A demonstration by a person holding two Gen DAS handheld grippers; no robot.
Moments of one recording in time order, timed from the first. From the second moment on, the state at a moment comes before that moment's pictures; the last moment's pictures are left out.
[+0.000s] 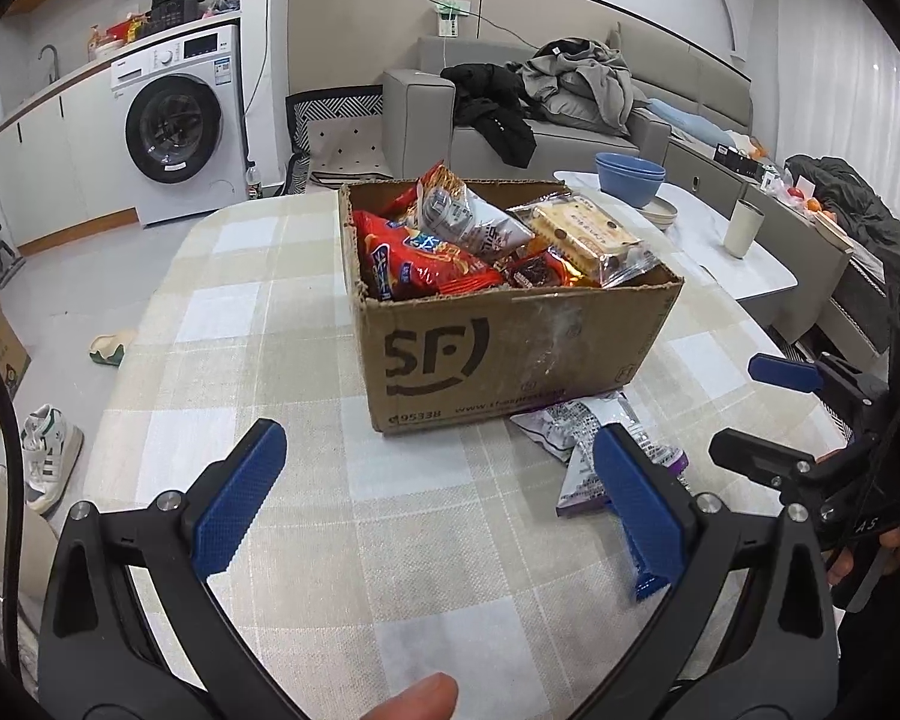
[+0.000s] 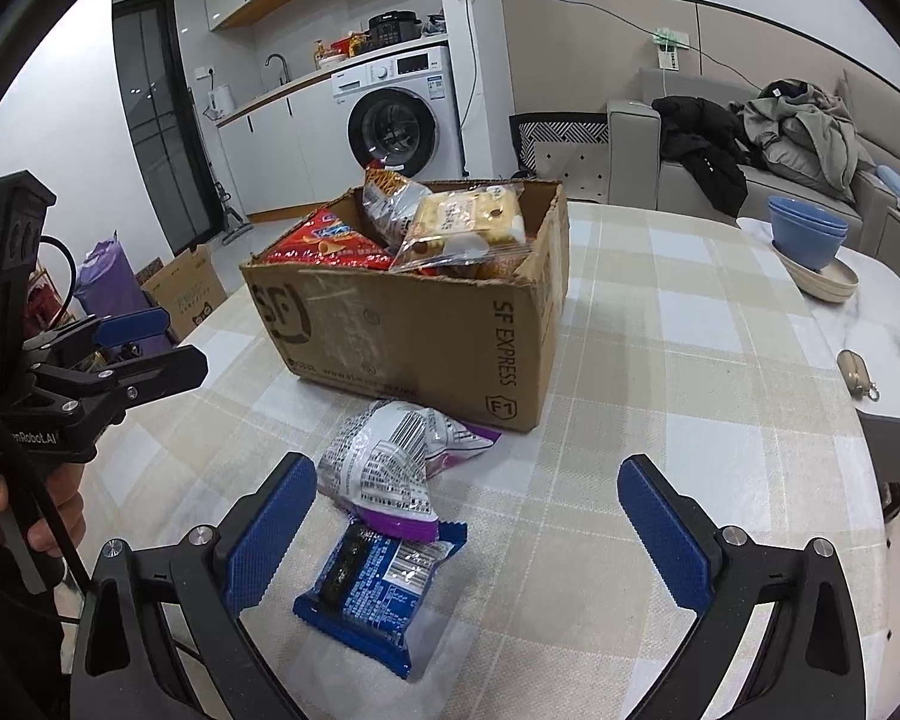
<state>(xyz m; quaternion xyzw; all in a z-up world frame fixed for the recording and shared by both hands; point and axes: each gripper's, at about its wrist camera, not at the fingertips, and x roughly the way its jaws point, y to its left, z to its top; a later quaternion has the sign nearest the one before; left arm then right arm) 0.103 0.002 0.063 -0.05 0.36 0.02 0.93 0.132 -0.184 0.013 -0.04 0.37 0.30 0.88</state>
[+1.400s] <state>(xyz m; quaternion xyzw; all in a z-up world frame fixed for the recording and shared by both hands) 0.112 0.002 0.020 -0.04 0.38 0.03 0.92 0.127 -0.149 -0.041 -0.12 0.45 0.31 0.83</state>
